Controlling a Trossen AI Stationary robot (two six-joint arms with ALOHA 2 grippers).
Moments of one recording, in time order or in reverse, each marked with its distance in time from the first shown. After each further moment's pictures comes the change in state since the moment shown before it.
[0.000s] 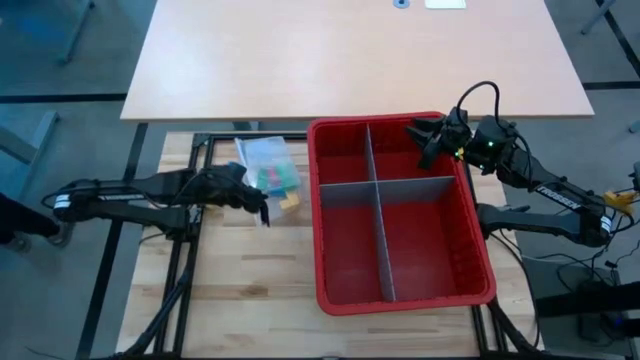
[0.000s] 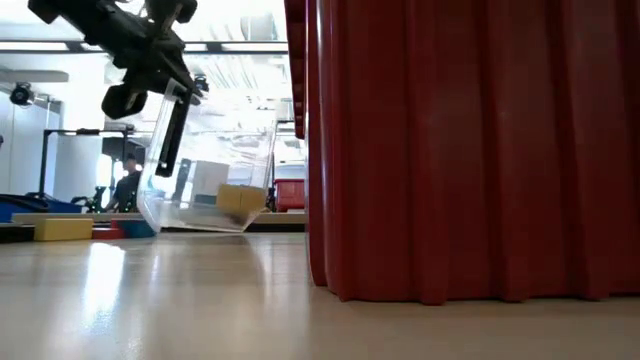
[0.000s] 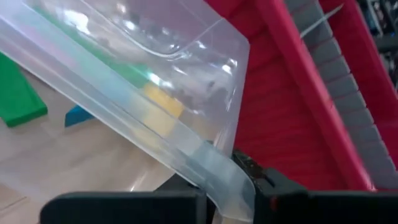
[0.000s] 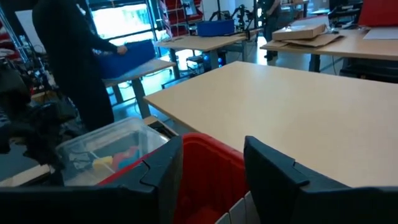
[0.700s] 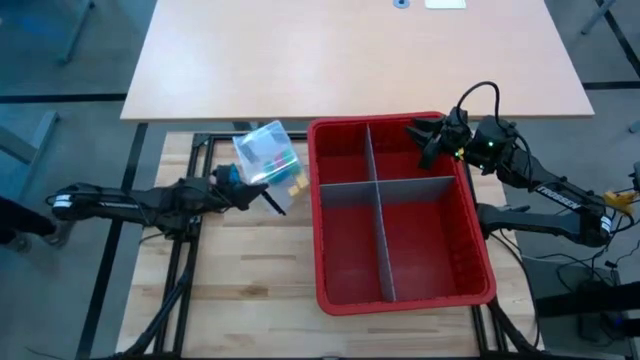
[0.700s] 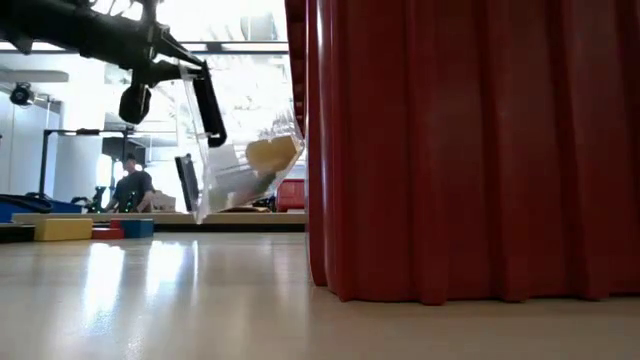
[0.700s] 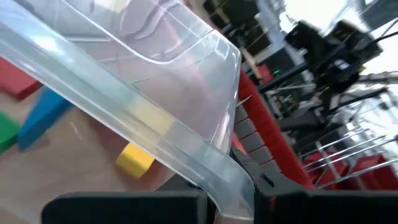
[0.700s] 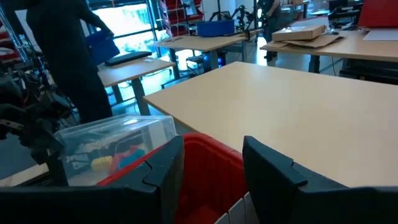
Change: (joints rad) left arm -0.113 -0.192 -0.298 0.586 -0.254 -0.001; right arm 0.000 0.000 0.000 0.000 0.000 -0.003
